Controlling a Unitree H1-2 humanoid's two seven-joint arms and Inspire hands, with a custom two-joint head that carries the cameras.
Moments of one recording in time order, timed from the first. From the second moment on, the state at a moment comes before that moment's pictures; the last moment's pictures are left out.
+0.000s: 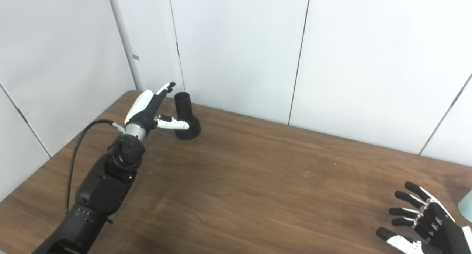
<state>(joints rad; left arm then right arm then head) -0.41 0.49 0.05 0.08 0.49 0.39 -0.04 -0.08 -0.20 -0.11 -0.16 0.10 0.12 0.14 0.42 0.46</state>
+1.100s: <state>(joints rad) -0.40 0.45 -0.01 0.20 0.51 0.46 -0.04 -0.07 -0.22 -0.11 -0.19 0.10 0.14 0.14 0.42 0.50</state>
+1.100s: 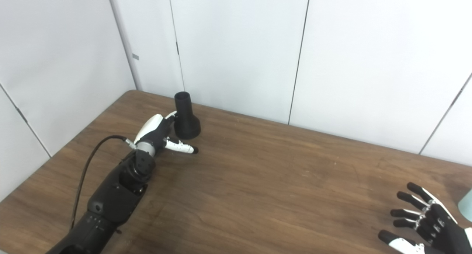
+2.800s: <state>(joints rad) -0.48 0.44 -0.04 0.37 0.46 0.39 0.04 -0.05 -0.23 -0.11 -0.21 0.10 0.17 0.15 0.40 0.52</state>
